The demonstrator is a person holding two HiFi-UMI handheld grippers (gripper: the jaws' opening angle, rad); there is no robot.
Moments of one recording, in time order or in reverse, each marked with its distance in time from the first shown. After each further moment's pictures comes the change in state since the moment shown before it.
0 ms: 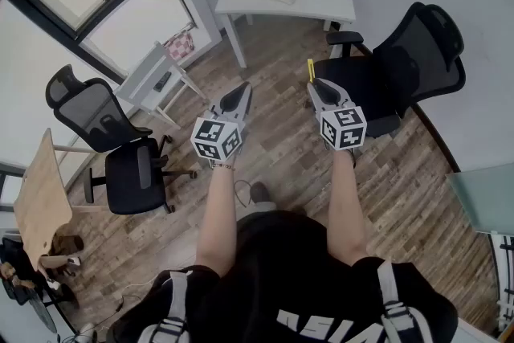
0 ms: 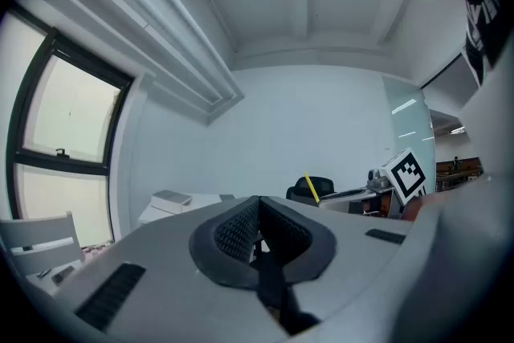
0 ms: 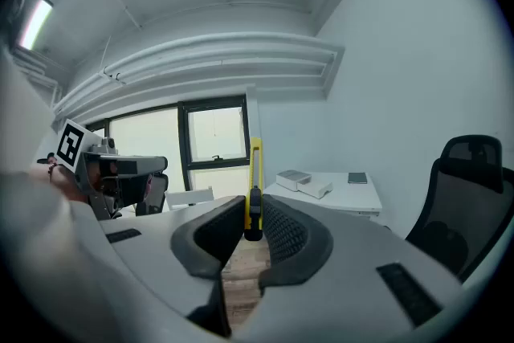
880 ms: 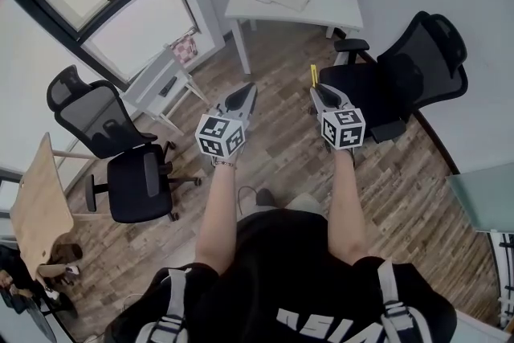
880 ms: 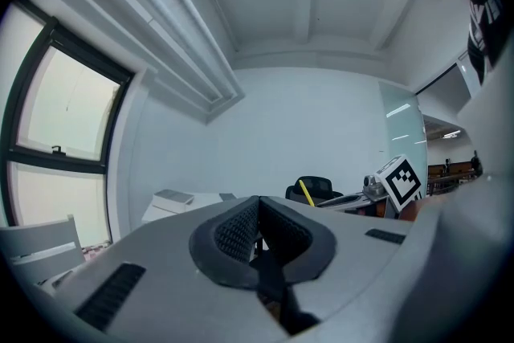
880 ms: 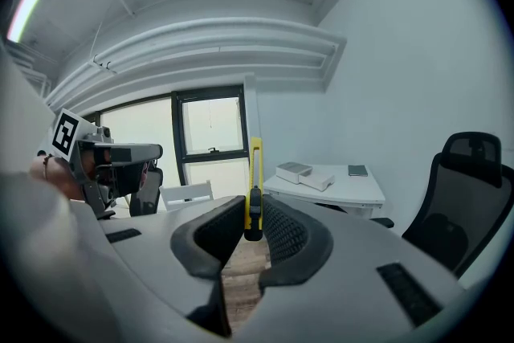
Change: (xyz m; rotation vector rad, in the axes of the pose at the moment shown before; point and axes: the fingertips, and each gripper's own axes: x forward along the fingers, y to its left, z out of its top) left arm -0.025 0.059 0.002 -0.012 0.008 -0.055; right arm 0.046 0.045 -0.015 0.008 0.062 -0.054
